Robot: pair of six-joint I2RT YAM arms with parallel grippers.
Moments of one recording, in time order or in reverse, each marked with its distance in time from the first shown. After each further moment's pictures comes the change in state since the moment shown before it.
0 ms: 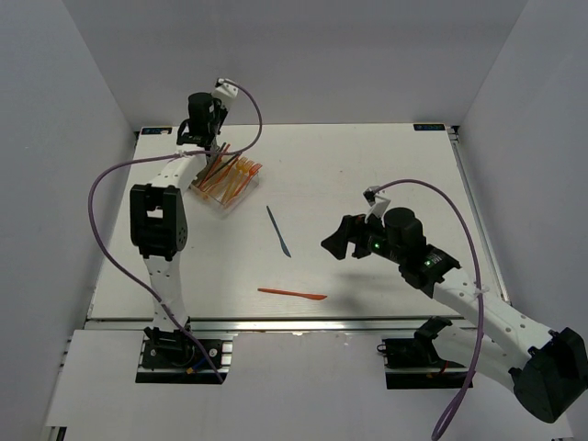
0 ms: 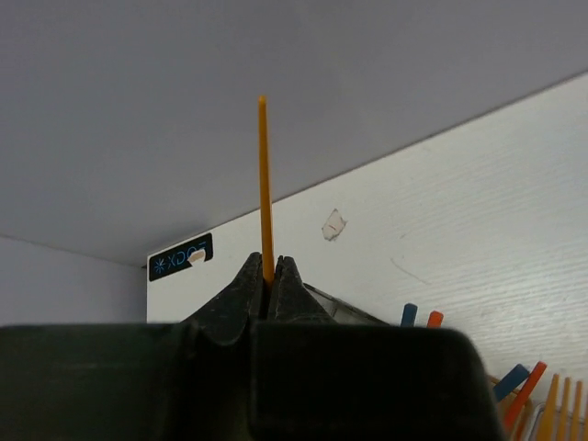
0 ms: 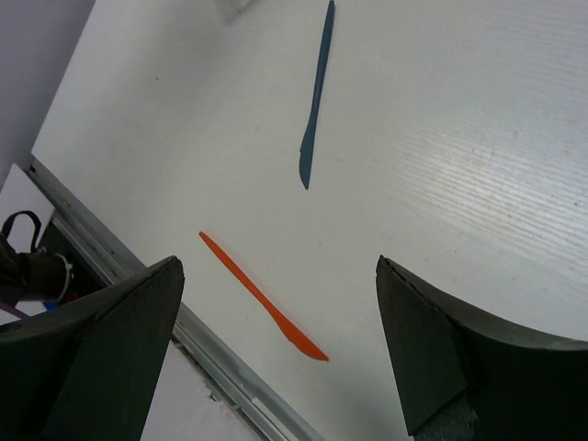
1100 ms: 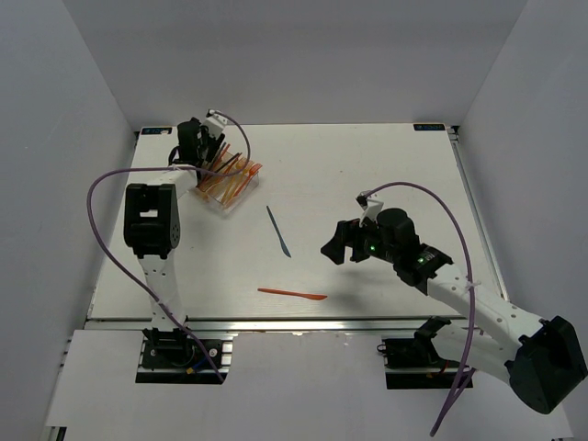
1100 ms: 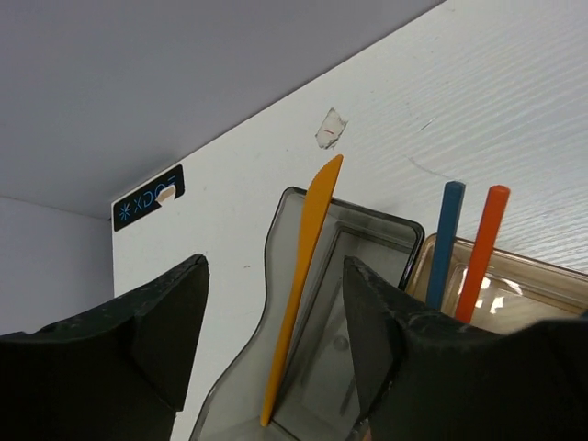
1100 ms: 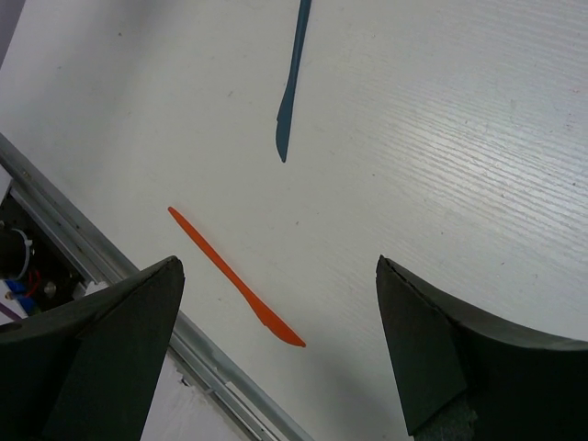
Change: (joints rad) left arm 0.098 0.036 -0.278 0.206 0.104 0.109; right arm 0.000 0.049 -0.023 -0.018 -0.014 -0.055
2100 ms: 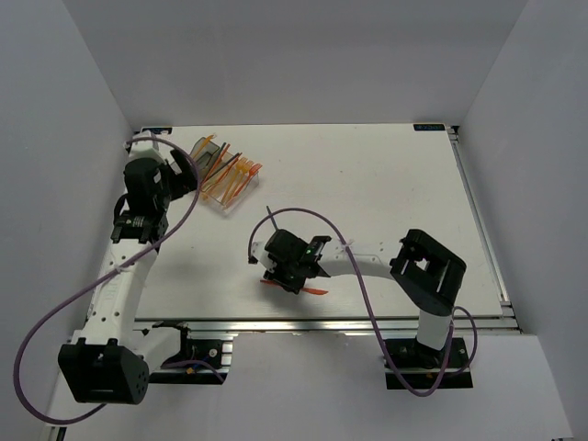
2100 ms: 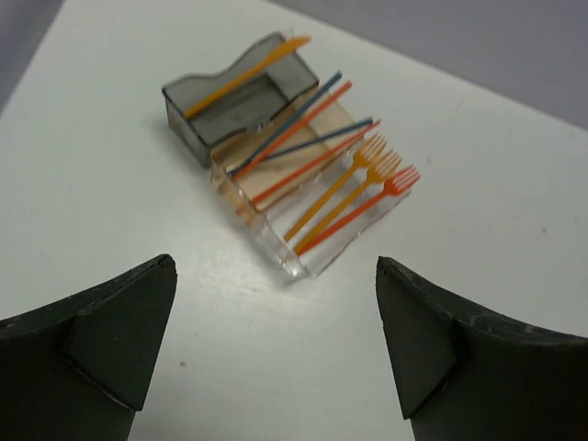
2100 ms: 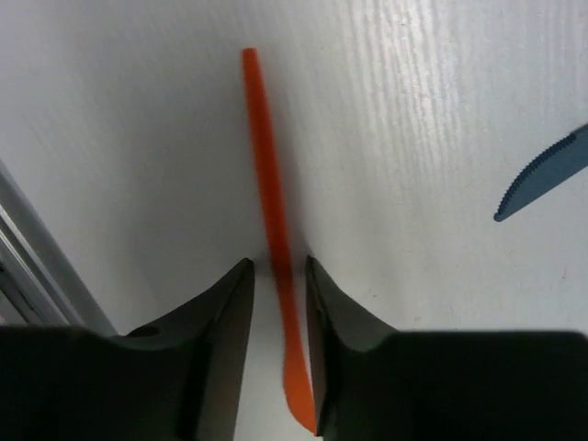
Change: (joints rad) left arm 0.004 -1.086 -0.493 -0.581 -0.088 -0.933; right arm 0.473 0.842 0.521 -0.288 0.133 -0.592
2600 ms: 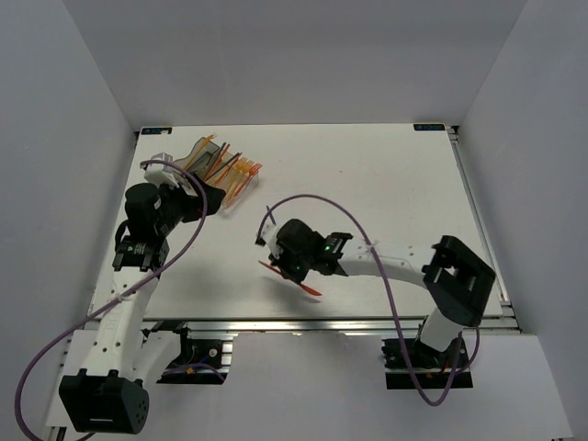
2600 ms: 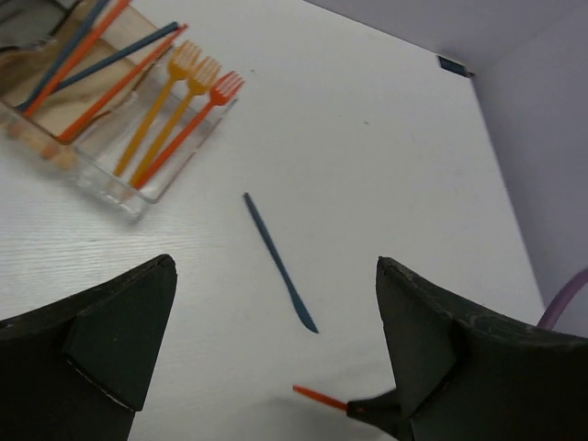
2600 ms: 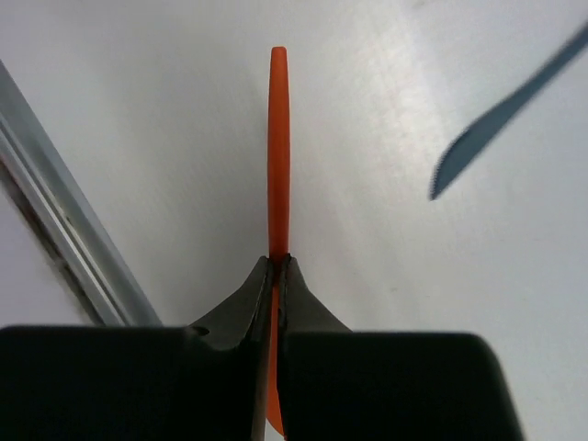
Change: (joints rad) left arm 0.000 -0.180 -0.215 0.050 0.414 -0.115; right arm -0.025 -0.142 -0.070 0.092 0.000 0.118
